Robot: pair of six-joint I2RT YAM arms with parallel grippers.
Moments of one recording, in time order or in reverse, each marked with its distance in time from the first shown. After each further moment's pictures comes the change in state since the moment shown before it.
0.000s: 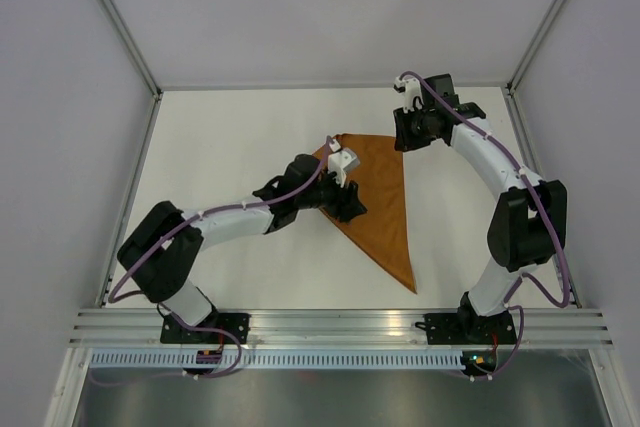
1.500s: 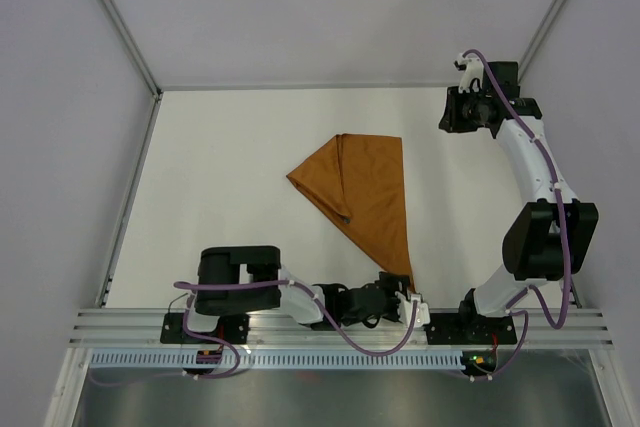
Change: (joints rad) left arm -0.780 0.332 -0.090 0.558 -0.665 0.592; right arm -0.264 -0.091 0.048 -0.007 -0.063 -0.003
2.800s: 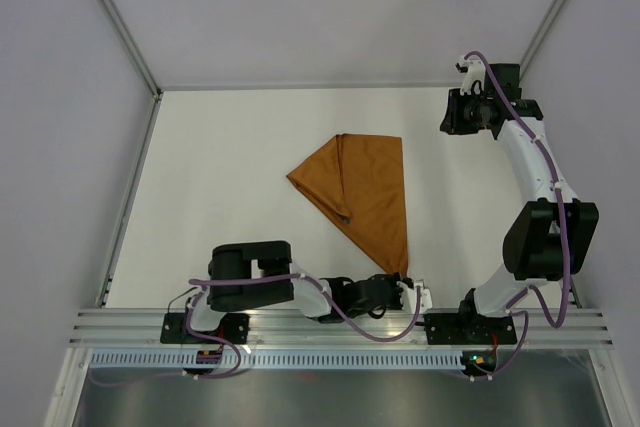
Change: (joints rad) left arm 0.050 0.080 0.055 -0.030 -0.007 -0.063; right arm -0.015 0.000 -0.020 0.005 -0.018 -0.004
